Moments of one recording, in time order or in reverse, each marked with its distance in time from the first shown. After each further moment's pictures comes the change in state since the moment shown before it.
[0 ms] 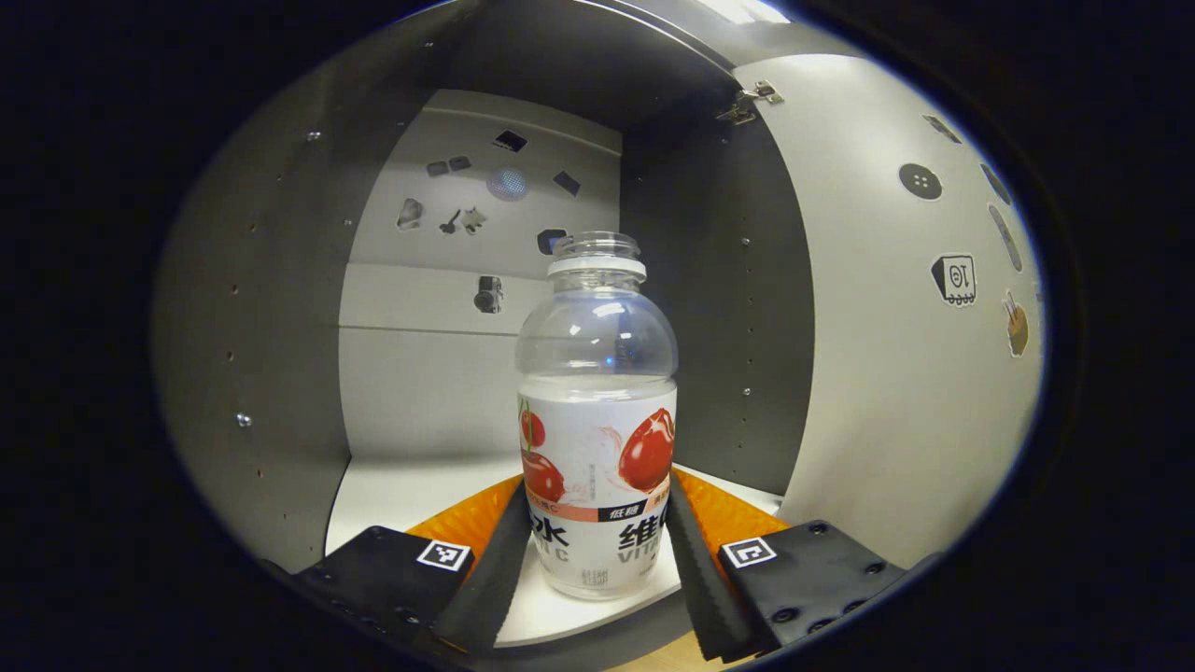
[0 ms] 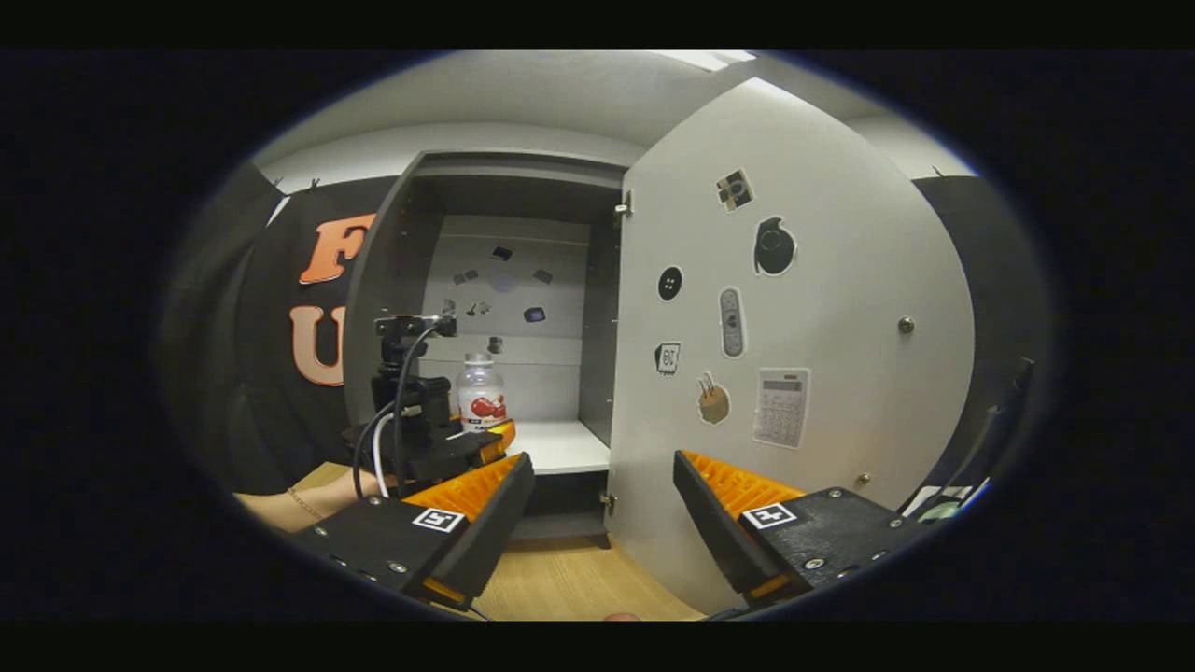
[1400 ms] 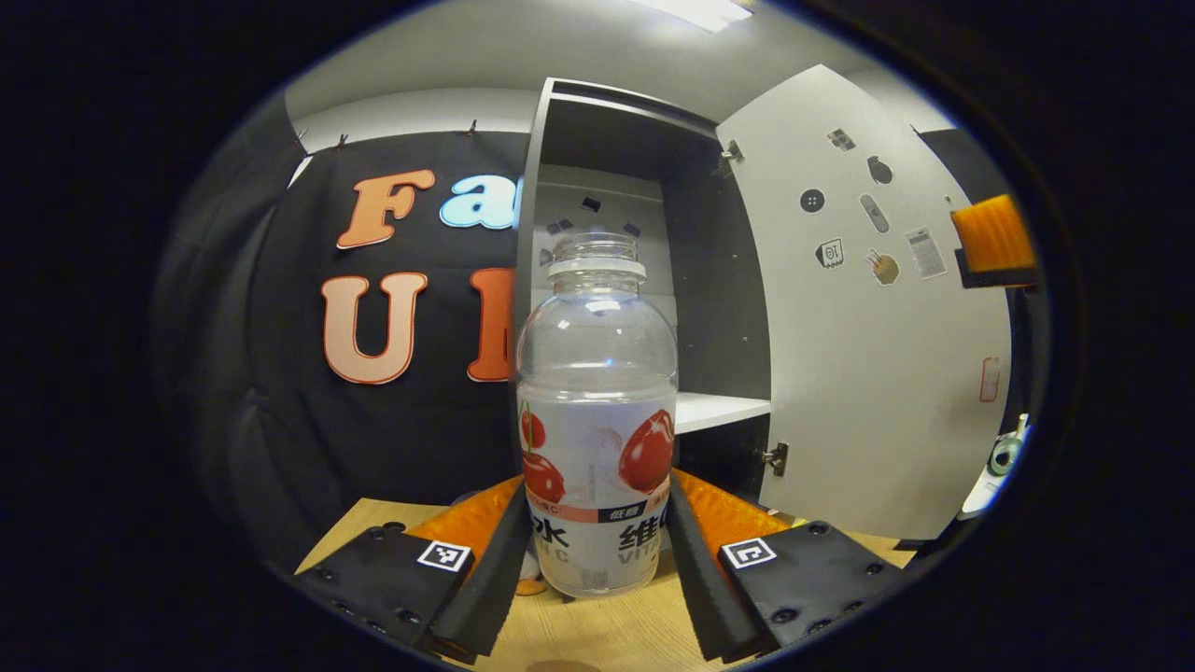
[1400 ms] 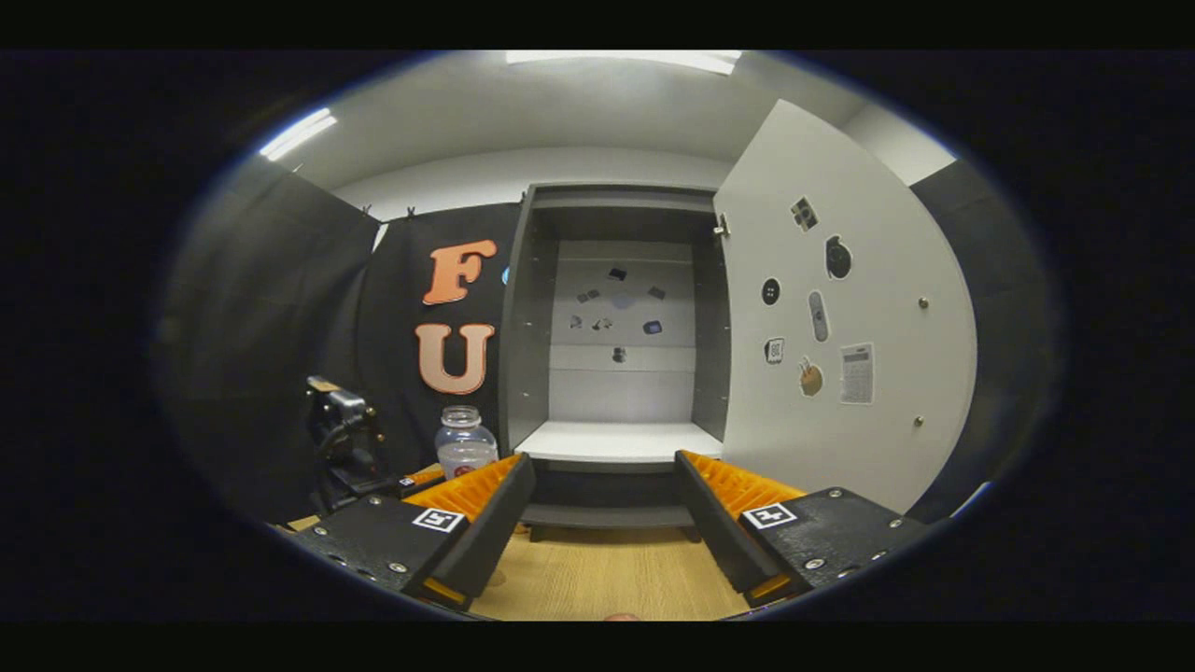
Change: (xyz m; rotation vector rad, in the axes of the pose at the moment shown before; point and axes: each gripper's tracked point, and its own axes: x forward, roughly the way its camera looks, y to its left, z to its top) left arm -0.265 0.032 -0.069 0.072 -0.049 0.236; right arm -0.085 0.078 -0.021 0.026 -0.072 0.337
